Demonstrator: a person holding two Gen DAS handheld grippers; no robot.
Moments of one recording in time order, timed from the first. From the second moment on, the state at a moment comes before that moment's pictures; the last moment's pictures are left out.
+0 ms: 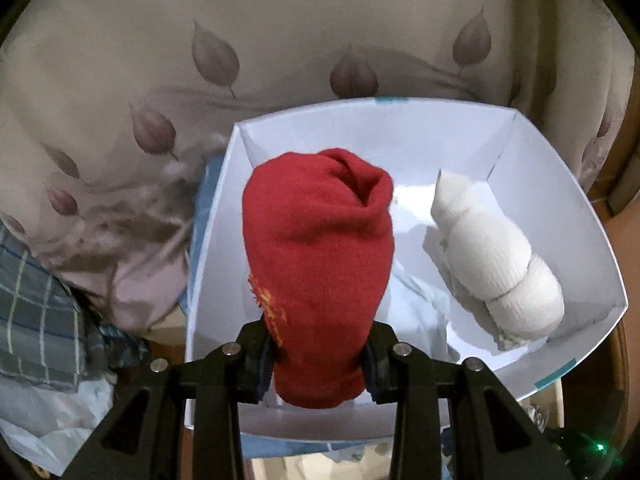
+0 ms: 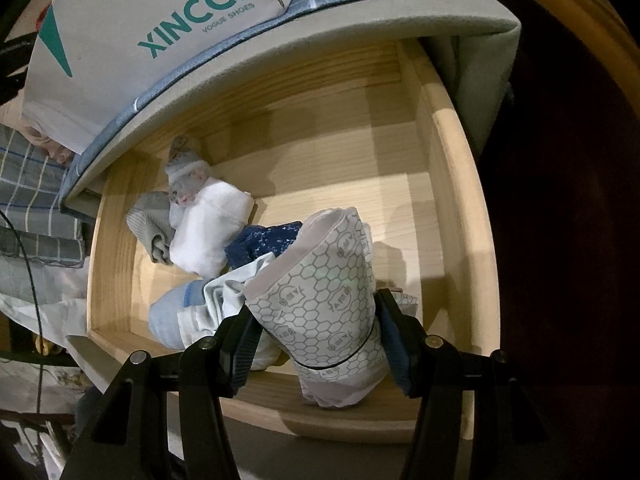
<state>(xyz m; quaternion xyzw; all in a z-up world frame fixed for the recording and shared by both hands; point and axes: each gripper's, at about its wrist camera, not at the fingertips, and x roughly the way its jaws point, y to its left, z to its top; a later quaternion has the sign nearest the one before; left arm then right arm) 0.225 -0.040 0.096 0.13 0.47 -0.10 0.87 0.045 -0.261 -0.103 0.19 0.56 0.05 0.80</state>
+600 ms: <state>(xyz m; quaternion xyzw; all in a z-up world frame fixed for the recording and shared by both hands) 0.215 -0.021 0.082 0.08 0.51 -0.07 0.85 0.046 -0.261 -0.103 0.19 0.56 0.05 0.80</state>
